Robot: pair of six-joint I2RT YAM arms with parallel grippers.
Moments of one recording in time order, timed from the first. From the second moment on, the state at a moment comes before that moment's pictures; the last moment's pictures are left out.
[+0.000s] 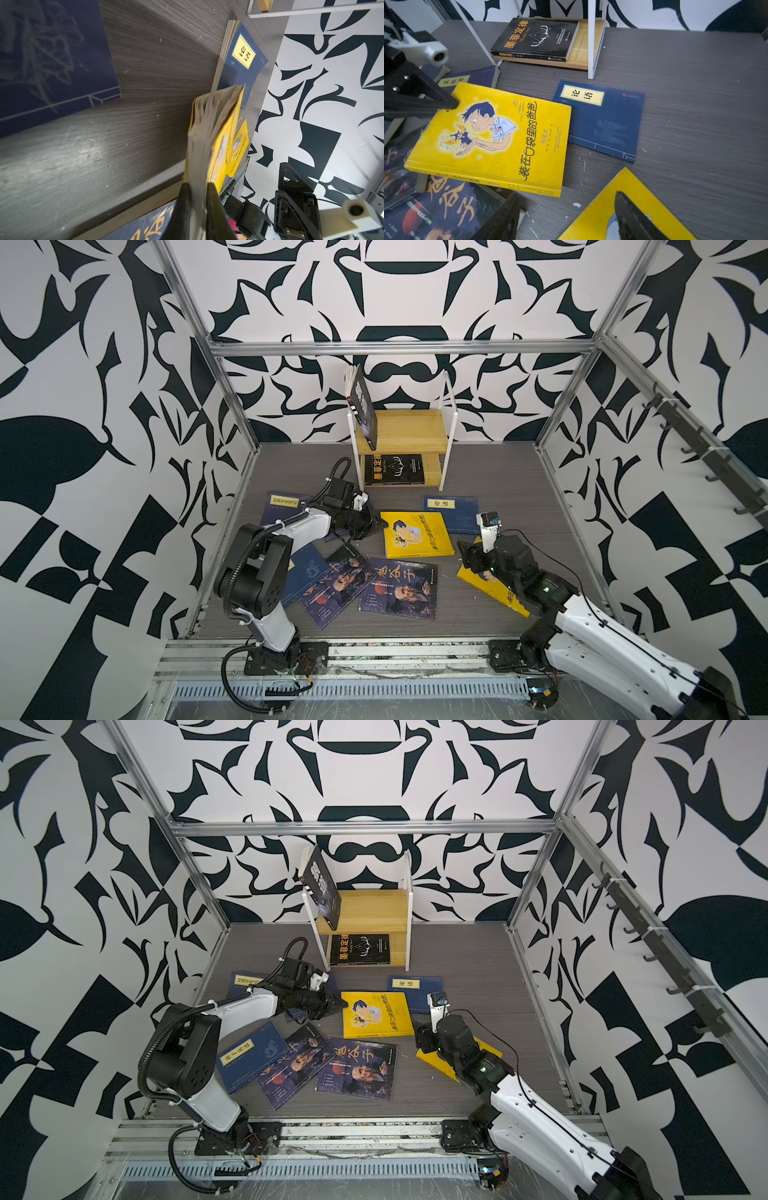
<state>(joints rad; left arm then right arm) -0.40 1.68 0.96 -0.20 0.72 -0.87 0.62 0.72 0.43 -0.24 0.21 0.25</state>
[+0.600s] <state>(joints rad) -0.40 1.66 0.97 -0.22 0.73 -0.86 0.83 0.97 0.42 0.06 0.23 -0.28</state>
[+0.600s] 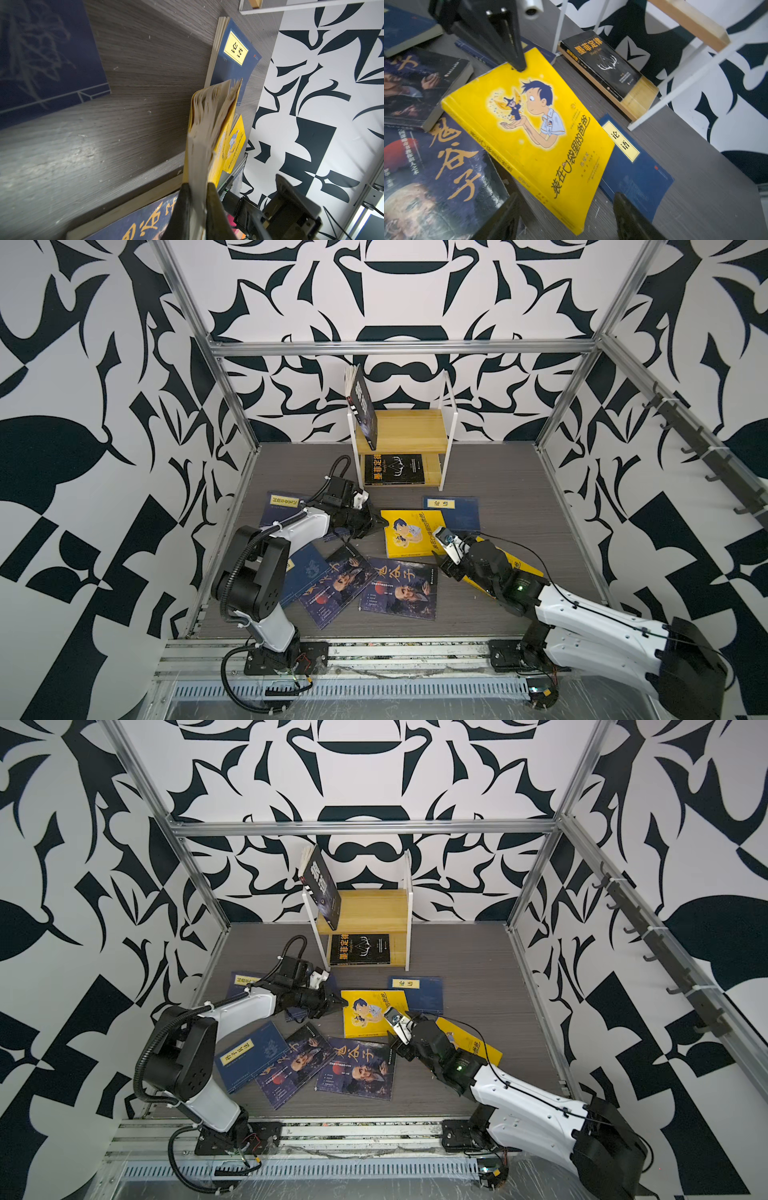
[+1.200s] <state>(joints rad) -0.40 1.65 0.97 -0.22 0.73 -0.86 0.87 1.28 0.50 0.20 0.17 -0.56</state>
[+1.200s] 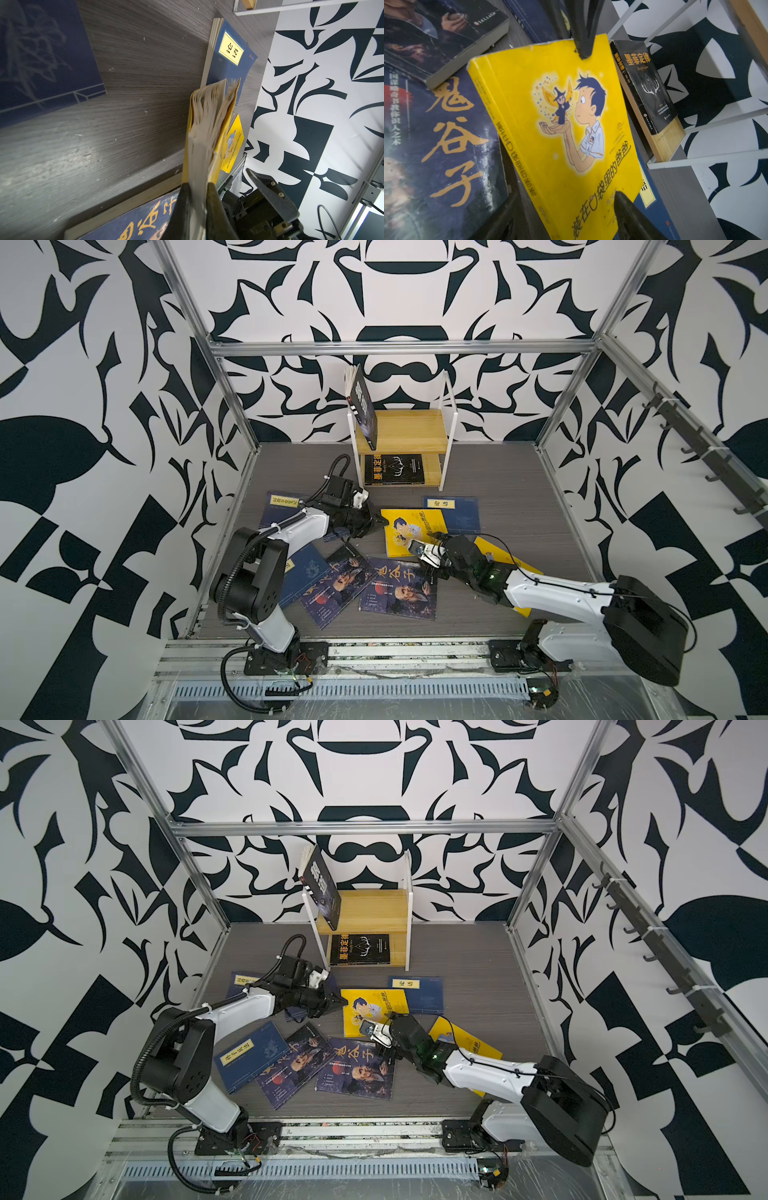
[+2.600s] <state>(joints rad) -0.23 1.44 0.97 -0.28 0.68 -0.69 0.90 1.27 0.51 0.28 0.30 -0.57</state>
